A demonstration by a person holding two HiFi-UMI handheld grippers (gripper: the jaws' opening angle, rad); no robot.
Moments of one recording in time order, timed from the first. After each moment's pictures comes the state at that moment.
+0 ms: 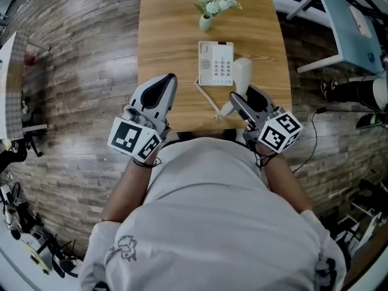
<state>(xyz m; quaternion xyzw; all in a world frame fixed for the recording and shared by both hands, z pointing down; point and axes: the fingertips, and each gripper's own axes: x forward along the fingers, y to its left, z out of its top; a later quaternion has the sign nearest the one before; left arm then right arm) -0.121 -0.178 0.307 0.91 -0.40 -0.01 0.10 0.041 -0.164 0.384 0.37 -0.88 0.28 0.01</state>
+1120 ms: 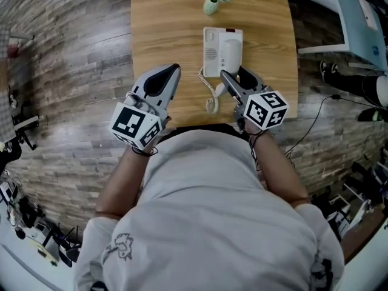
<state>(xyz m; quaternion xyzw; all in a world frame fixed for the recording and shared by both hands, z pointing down) -0.132 -0.241 0.393 0.92 -0.36 0.04 0.17 0.008 -0.245 0.486 0.43 -0.83 0.33 0.11</state>
